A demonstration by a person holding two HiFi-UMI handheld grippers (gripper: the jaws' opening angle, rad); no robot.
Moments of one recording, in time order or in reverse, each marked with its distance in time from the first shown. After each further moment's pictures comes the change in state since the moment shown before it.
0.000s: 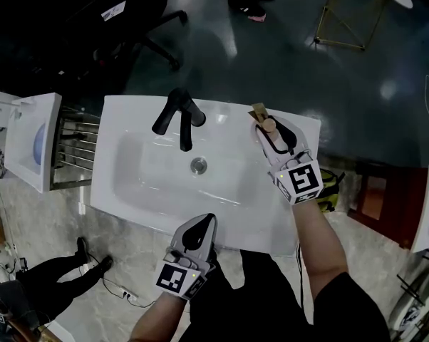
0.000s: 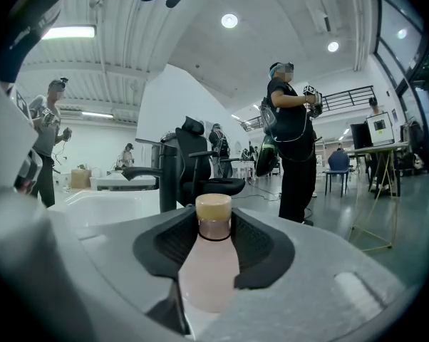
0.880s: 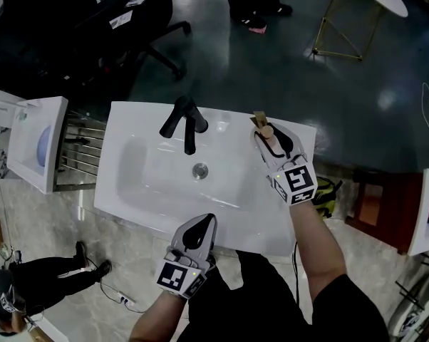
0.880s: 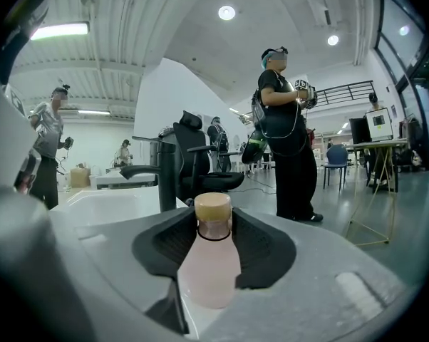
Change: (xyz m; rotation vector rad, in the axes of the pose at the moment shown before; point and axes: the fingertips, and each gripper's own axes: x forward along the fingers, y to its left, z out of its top) left arm -0.004 -0.003 0.014 0.020 -0.029 -0.002; right arm 0.001 -0.002 -0.004 0.023 0.061 -0.010
